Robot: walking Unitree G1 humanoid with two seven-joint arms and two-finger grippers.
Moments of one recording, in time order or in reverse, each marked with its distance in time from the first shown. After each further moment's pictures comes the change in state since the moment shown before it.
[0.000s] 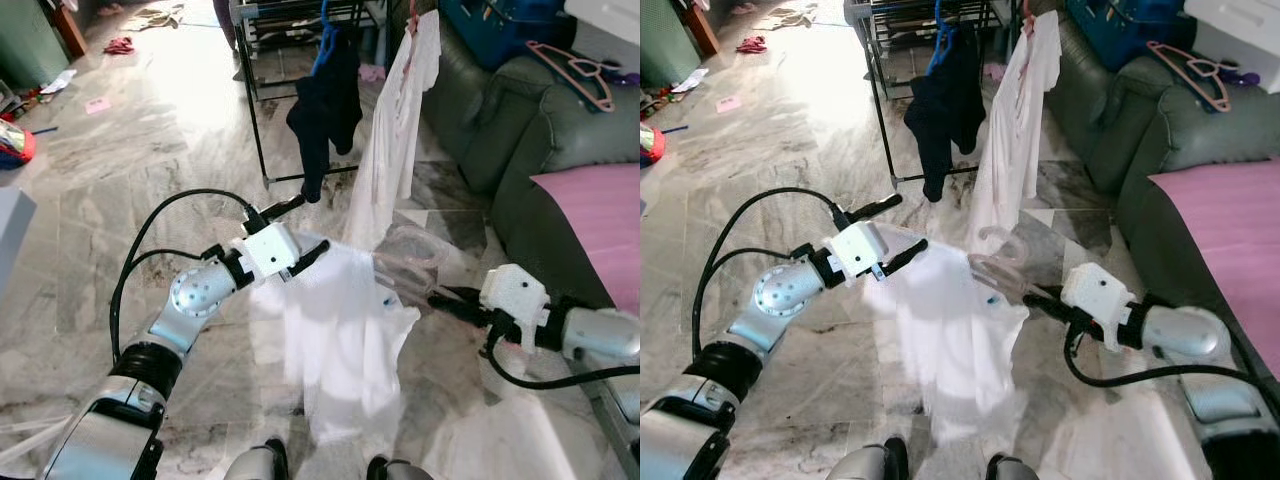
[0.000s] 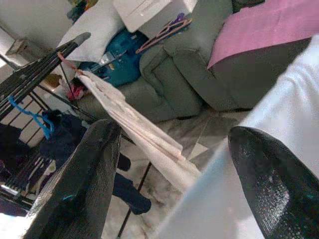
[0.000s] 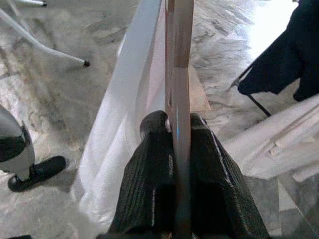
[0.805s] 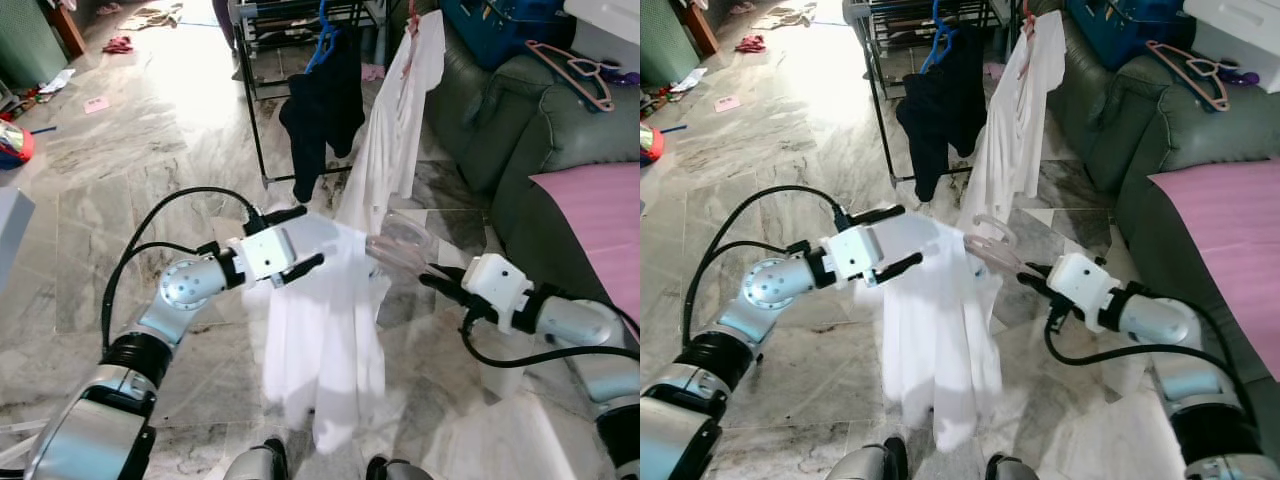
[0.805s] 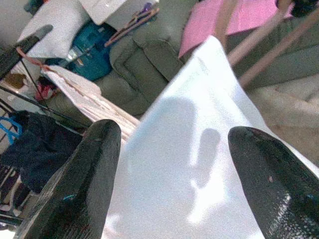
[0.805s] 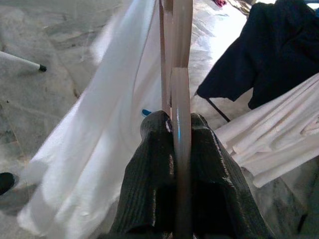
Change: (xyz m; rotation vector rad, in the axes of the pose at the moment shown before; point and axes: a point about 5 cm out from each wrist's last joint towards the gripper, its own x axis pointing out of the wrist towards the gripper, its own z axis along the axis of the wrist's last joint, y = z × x) left arm -0.008 0.007 -0.007 0.019 0.039 -0.138; right arm 0.023 -0.012 -0.009 -0.059 -0.047 -0.186
